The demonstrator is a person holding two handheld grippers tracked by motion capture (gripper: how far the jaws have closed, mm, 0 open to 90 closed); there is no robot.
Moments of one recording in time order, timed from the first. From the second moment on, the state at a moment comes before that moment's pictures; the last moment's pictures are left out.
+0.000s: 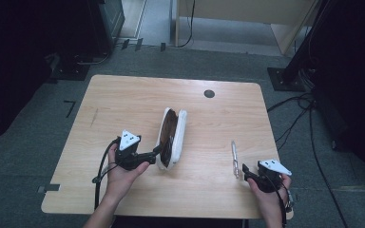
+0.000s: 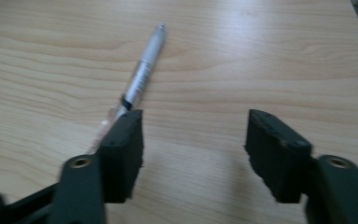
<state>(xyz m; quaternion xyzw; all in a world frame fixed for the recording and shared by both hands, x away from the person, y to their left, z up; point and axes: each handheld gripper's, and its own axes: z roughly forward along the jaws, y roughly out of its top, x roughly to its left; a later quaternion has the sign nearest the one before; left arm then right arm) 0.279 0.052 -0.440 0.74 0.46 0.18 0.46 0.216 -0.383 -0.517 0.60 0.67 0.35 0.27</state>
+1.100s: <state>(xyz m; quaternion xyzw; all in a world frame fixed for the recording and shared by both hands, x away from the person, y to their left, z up) 0.277 0.051 -0.438 0.74 0.45 0.18 0.46 0.222 -0.353 -0.520 0.59 0.69 0.32 0.26</state>
